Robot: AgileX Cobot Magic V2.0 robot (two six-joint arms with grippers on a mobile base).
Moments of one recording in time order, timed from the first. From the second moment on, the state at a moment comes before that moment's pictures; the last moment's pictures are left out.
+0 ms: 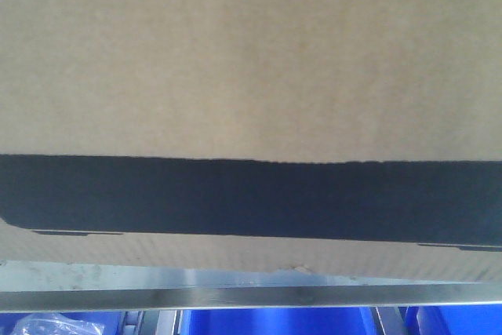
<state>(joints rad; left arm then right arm) -0.38 0.76 -1.06 -0.07 0.85 -0.04 0.07 0.64 -1.04 0.13 1.02 -0.04</state>
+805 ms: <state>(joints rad) -0.38 0.76 -1.06 -0.07 0.85 -0.04 0.07 0.64 -1.04 0.13 1.01 -0.04</state>
